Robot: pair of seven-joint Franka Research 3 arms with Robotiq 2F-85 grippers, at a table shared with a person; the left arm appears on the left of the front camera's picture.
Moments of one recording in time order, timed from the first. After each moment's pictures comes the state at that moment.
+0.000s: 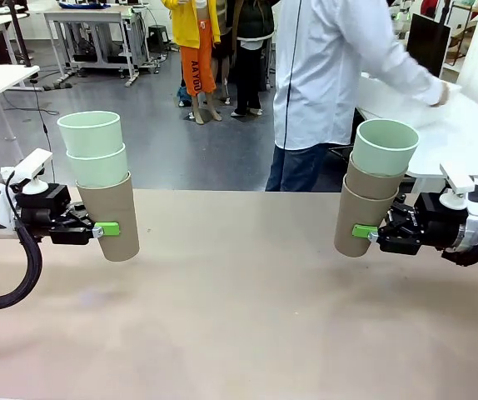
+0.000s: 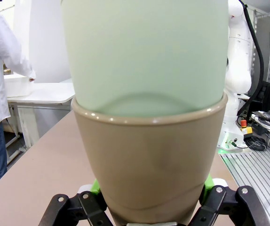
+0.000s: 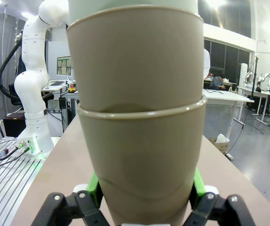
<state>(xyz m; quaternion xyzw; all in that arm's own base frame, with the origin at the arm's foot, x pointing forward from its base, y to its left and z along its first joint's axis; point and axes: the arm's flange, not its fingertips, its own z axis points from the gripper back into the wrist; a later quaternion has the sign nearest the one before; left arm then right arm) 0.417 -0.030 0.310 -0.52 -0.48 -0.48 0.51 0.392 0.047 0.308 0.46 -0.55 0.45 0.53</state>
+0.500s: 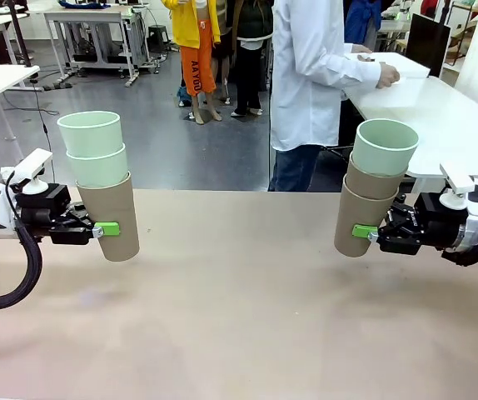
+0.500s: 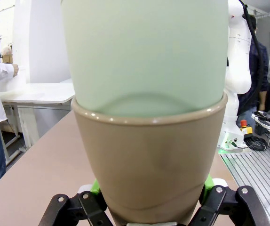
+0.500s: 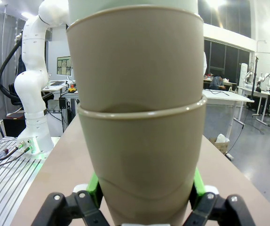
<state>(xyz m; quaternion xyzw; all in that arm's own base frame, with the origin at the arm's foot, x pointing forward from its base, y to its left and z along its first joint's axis) 0.417 -0.030 0.310 -0.52 -0.48 -0.48 0.51 0.392 0.047 0.308 0.46 -0.55 0.45 0.53</state>
